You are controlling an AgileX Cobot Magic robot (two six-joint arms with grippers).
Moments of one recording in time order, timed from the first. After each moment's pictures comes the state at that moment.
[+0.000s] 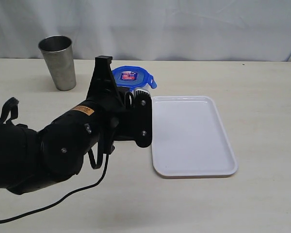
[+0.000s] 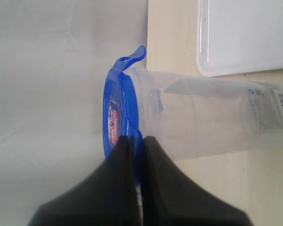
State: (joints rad) left arm -0.96 1.66 -0.76 -1.03 -0.66 2.11; right arm 0.01 0.00 0.00 -0.05 0.35 0.01
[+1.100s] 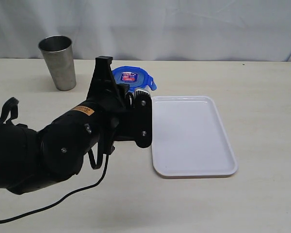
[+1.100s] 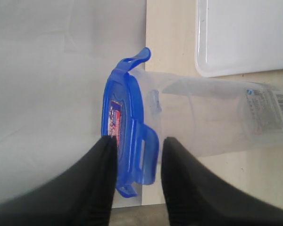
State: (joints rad) left arm -0.96 1.66 -0.76 -1.04 -0.66 2.11; right arm 0.01 0.00 0.00 -0.05 0.35 0.01
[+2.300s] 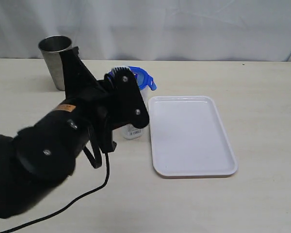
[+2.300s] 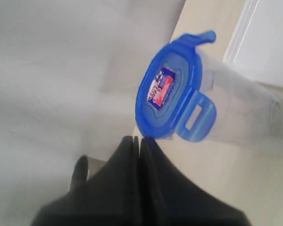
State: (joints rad) left arm -1.06 1.54 -0.76 -1.36 -0.81 2.06; right arm 0.01 0.00 0.00 -0.05 0.35 0.01
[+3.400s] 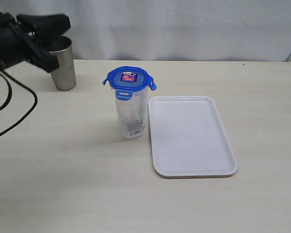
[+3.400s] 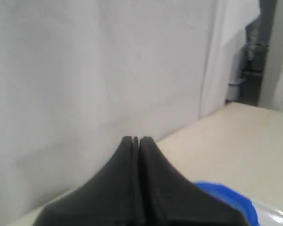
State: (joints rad) left arm -0.06 1.58 -0.74 0.92 -1.01 -0.58; right arm 0.01 0.00 0.00 -0.05 0.35 0.01
